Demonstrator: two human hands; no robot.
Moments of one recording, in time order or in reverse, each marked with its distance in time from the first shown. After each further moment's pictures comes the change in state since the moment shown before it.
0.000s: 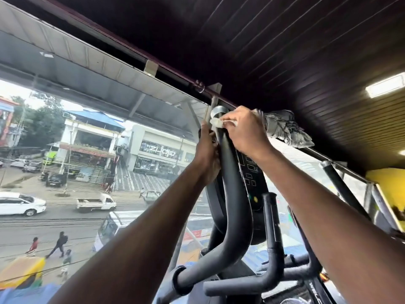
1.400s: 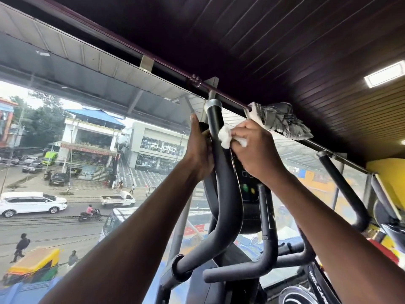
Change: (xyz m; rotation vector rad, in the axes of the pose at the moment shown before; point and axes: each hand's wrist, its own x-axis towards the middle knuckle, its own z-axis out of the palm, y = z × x) left_hand -0.025 0.001 0.002 -0.051 -0.080 -0.025; right_hand -0.064 0.021 -0.013 0.179 0.054 -0.062
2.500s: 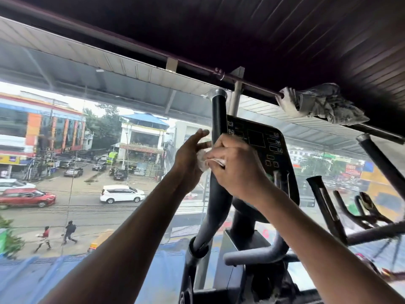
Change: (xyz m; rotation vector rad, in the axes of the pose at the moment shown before) left_hand -0.064 -0.017 -0.004 0.118 0.227 0.100; right_hand -0.056 -0.013 0.004 0.179 -0.031 -0.215
